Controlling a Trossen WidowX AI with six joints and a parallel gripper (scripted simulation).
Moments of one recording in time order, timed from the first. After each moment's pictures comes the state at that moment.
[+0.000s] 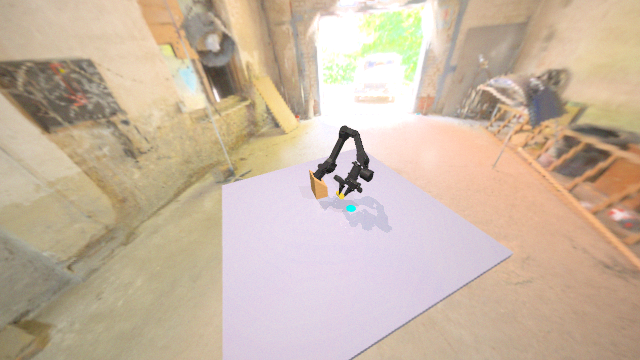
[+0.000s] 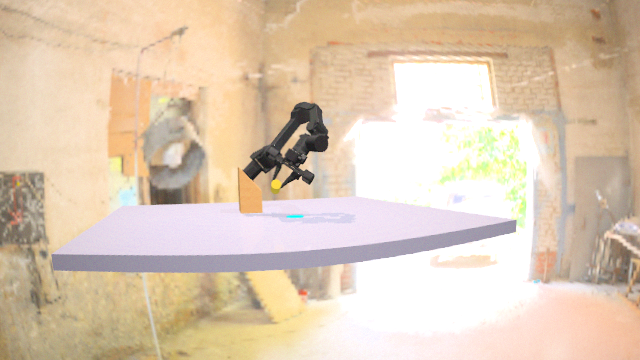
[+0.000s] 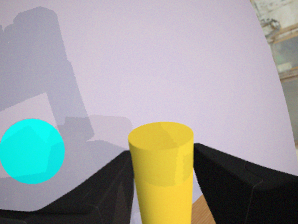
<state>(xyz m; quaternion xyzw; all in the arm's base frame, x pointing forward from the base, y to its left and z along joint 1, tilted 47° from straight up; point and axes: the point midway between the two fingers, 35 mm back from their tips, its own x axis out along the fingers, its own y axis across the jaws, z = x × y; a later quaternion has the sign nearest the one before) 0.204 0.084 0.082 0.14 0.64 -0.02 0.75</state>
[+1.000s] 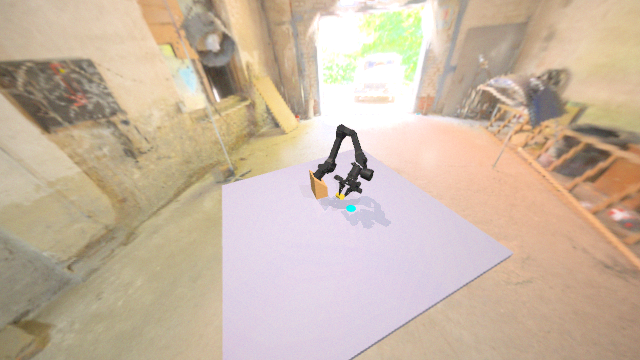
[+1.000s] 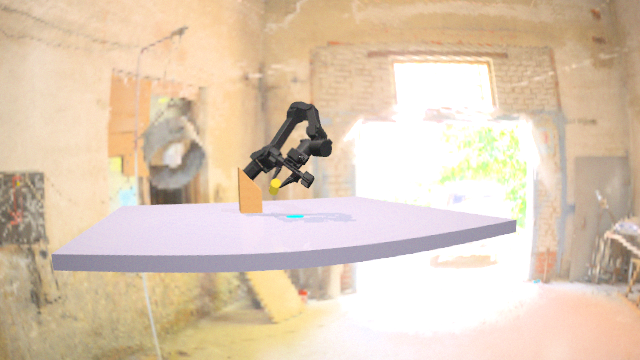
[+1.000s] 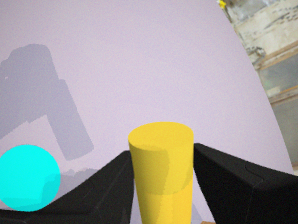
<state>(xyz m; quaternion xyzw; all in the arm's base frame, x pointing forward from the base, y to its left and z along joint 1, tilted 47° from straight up) 0.207 0.084 0.081 0.13 0.58 -0.06 0.81</state>
